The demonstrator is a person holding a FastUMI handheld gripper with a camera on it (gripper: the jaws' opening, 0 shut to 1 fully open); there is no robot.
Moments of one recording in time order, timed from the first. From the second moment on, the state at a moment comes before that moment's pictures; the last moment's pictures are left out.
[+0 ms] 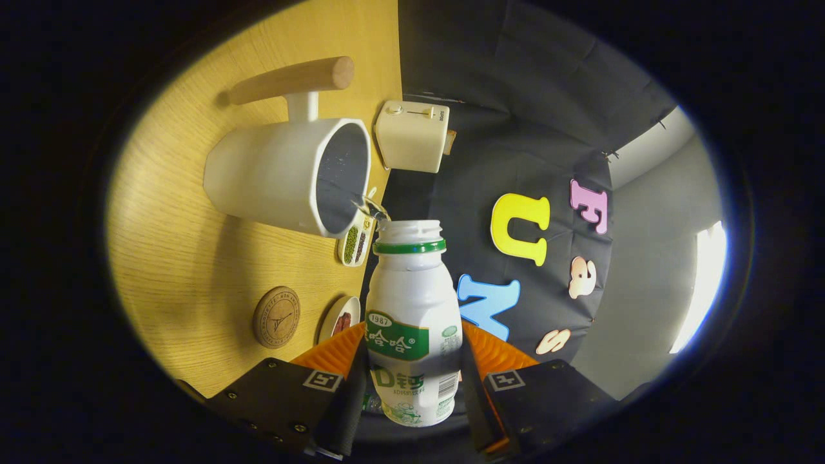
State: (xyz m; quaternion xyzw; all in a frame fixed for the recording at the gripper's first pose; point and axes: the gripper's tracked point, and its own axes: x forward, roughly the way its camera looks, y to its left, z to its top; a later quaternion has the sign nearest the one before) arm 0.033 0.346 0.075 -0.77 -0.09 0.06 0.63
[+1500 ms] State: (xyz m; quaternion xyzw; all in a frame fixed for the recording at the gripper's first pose) arm 0.028 0.358 0.104 -0.83 -0.11 0.03 0.55
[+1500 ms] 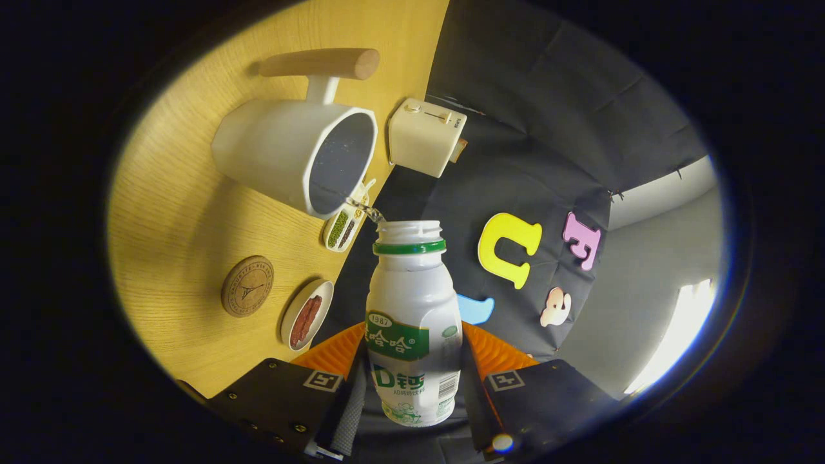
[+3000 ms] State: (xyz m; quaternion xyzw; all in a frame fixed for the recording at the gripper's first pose) arm 0.031 0.368 0.091 -0.87 -0.11 0.01 0.47
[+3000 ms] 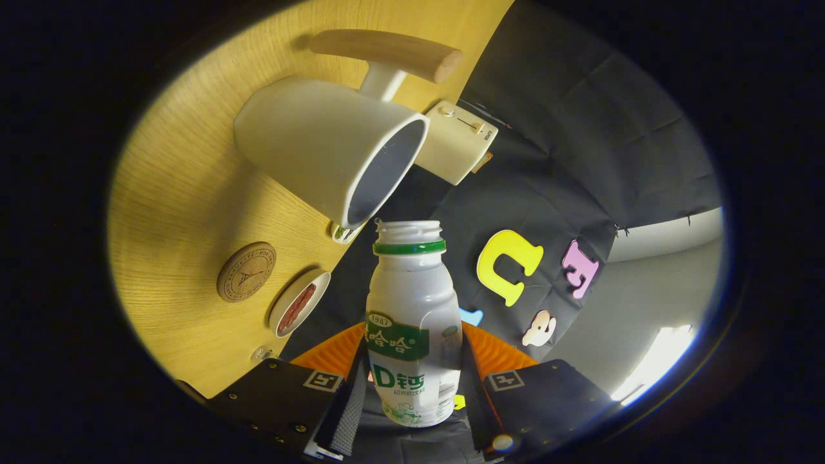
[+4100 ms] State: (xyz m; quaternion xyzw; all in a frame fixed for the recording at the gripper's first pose) arm 0.036 0.367 0.066 -0.85 -0.09 0.04 0.52
